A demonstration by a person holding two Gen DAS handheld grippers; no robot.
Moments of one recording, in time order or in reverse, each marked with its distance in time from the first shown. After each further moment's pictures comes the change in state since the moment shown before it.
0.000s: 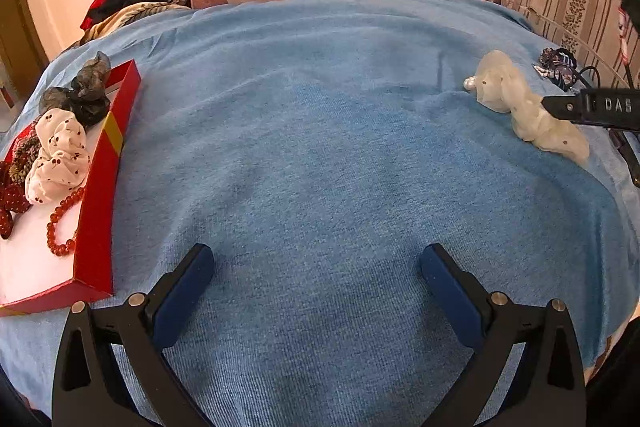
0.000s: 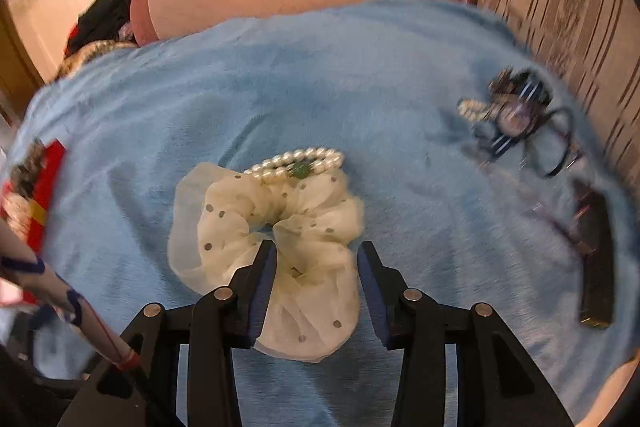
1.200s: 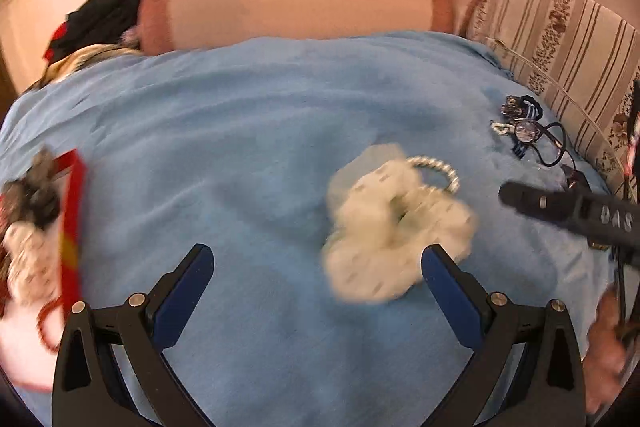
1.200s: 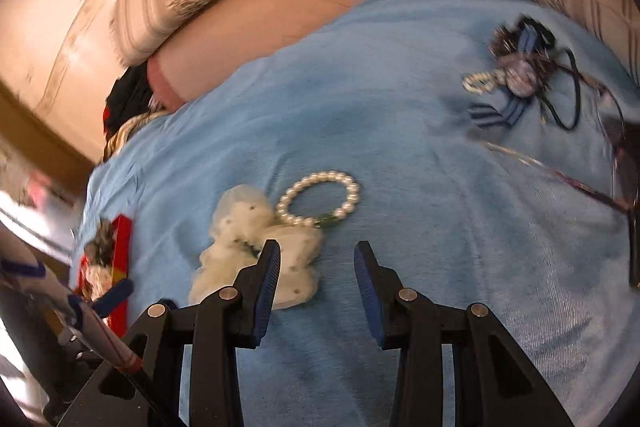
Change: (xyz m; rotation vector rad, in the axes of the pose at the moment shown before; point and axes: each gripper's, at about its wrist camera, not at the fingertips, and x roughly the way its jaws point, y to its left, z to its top) left arm -0.007 -0.057 0.098 0.033 -0.040 -0.135; right arm -0.006 -0.055 0.008 0.317 -0.012 0.336
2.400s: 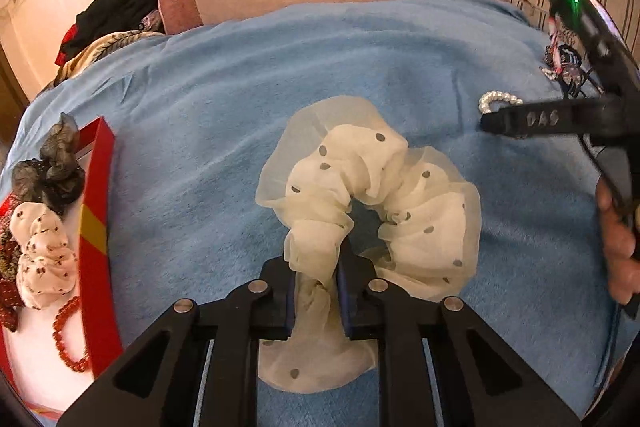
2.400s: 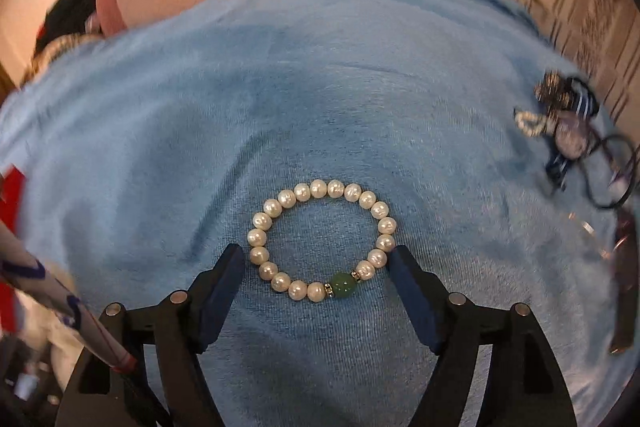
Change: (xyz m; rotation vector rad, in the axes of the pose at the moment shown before) left arm 0.024 0.064 -0.049 0.076 0.033 0.100; right arm 0.108 0.058 0.013 -0.272 0.081 -0.385
